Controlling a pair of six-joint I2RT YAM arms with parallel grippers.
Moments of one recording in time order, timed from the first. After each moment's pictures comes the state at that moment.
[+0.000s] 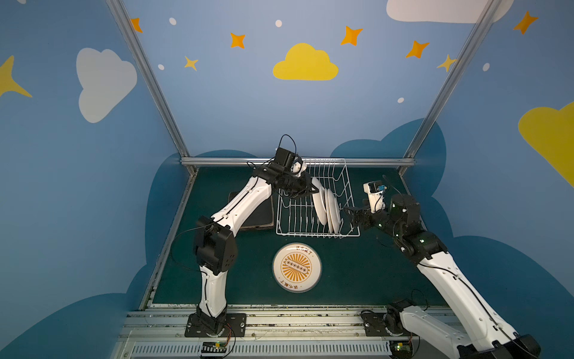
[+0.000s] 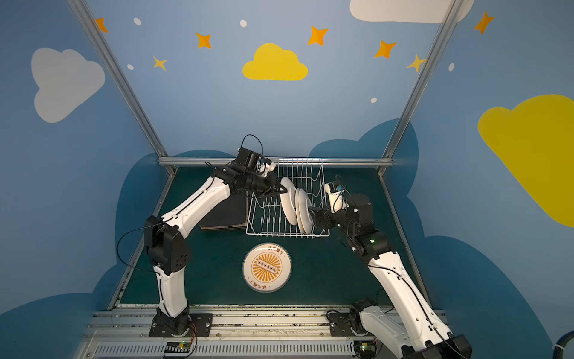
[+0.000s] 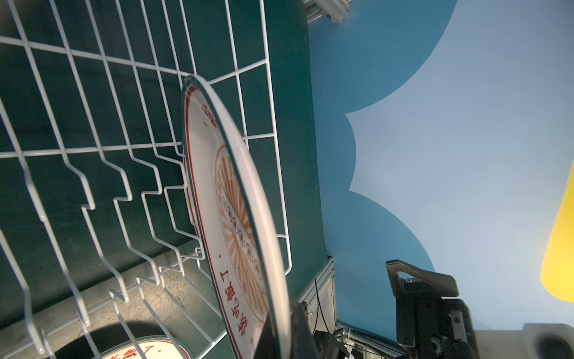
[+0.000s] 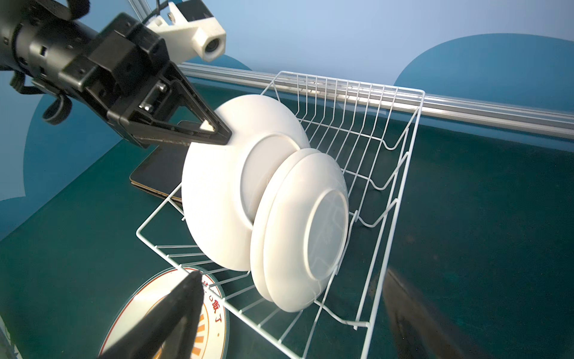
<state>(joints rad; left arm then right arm) -0.49 1.95 1.92 -0.71 0.66 -0.75 0.35 0.97 0.92 -0.37 -0.23 0.05</state>
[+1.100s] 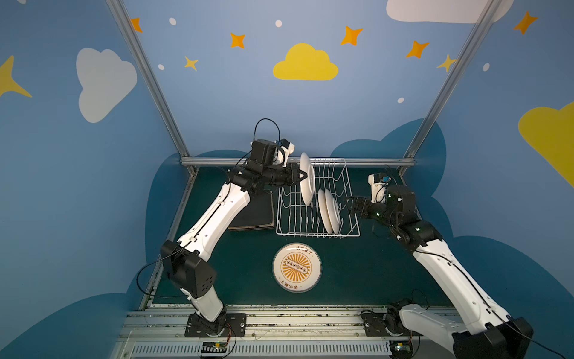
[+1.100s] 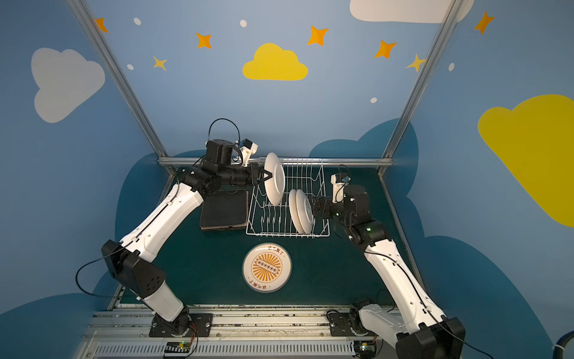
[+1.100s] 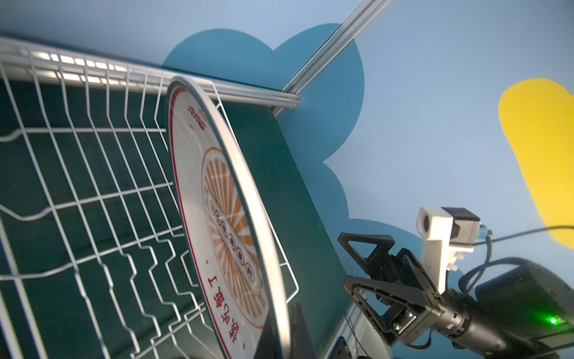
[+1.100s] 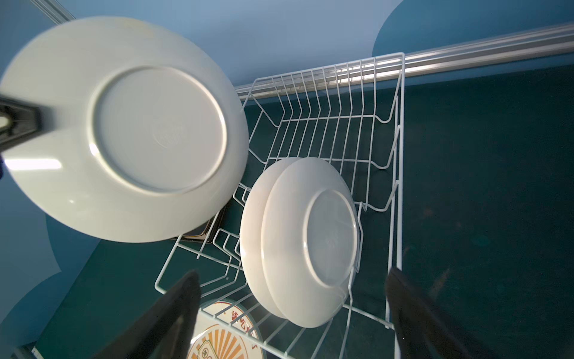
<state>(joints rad) -0.46 1.67 1.80 -0.62 0.50 -0.50 0.34 1.09 1.03 -0.40 -0.18 0.34</state>
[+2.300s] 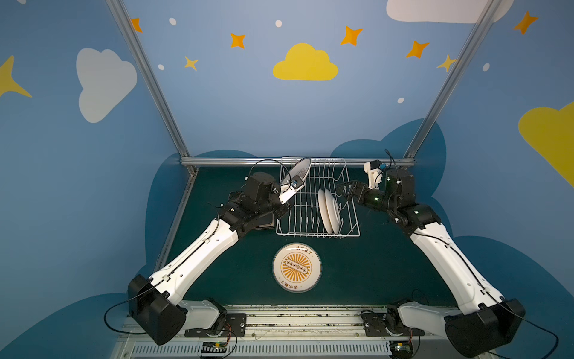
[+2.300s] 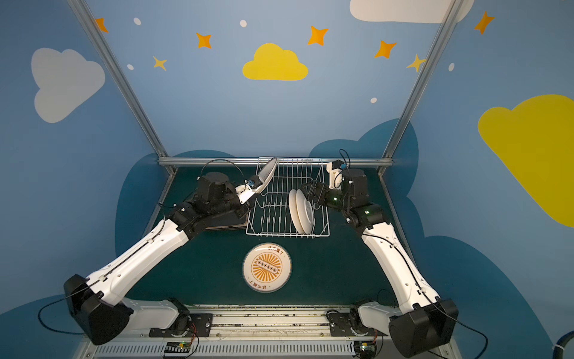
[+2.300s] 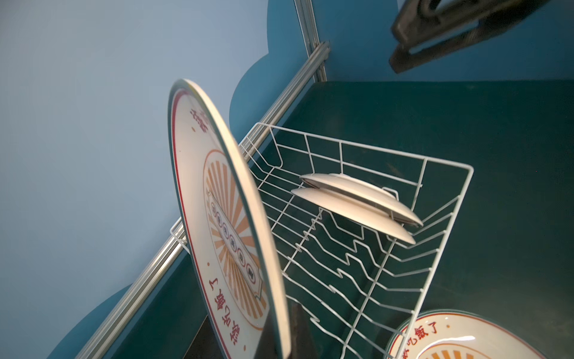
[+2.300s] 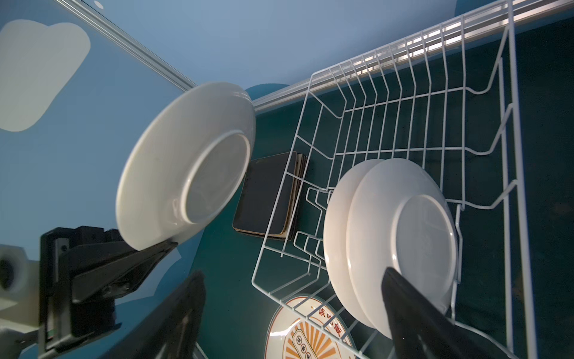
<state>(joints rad) -0.60 1.33 1.29 -0.41 0.08 0.51 0.33 1.23 1.23 -0.44 -0.44 0.57</state>
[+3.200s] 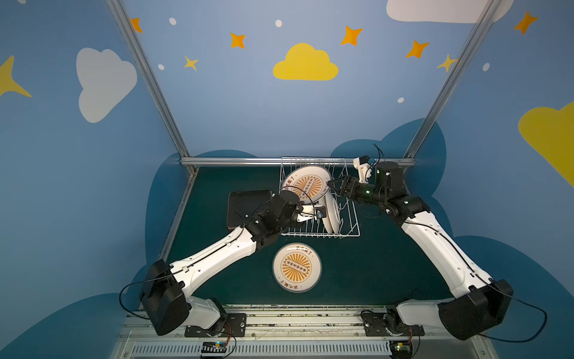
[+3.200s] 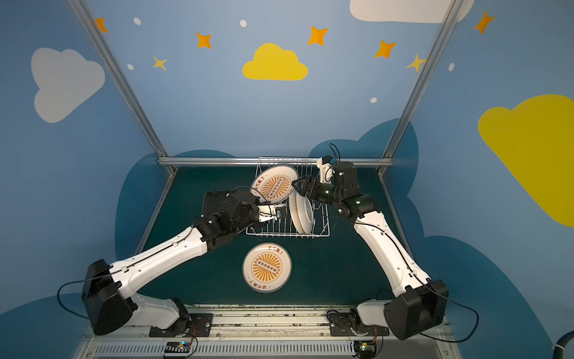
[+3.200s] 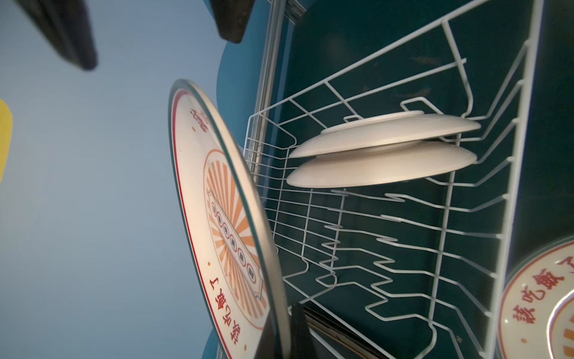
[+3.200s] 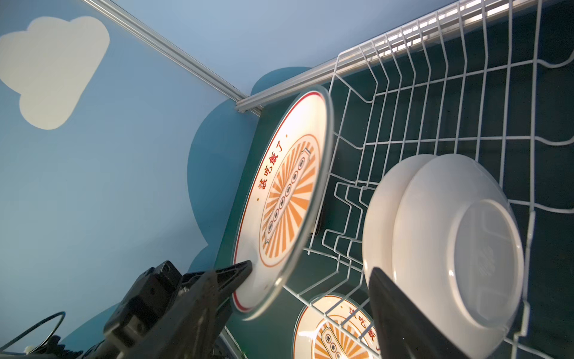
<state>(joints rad) -0.82 1.43 1.17 -0.23 -0.26 1.00 0.39 1.35 1.33 -0.45 -0.49 0.62</state>
